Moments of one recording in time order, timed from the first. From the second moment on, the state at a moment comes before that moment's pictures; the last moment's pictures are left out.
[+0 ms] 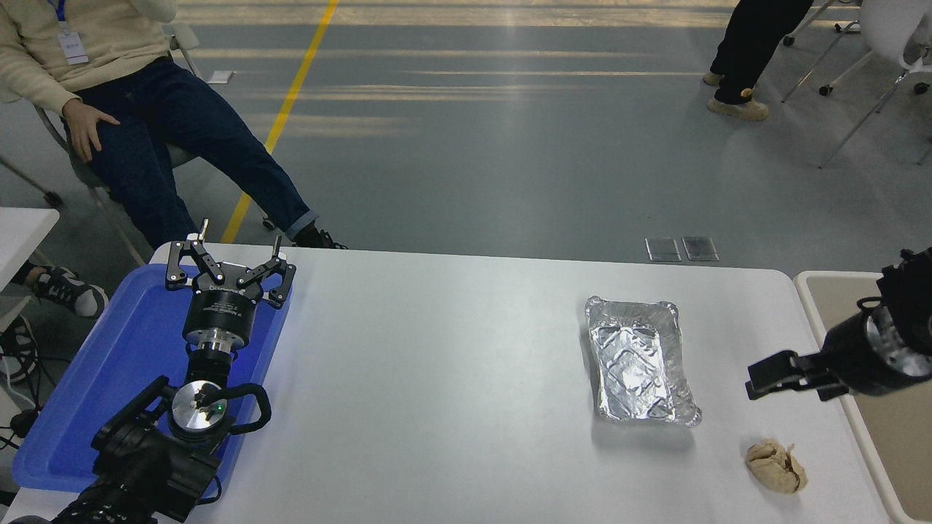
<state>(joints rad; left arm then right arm) -0.50 0.10 -1.16 -0.54 -0.09 -0.64 -0.36 1.71 -0.64 -1.35 1.39 -0.61 0.24 0.21</state>
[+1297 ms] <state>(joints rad) -0.50 0.10 -1.16 -0.54 -0.09 -0.64 -0.36 1.16 -0.38 -0.96 0.81 -0.52 -0.03 0.19</state>
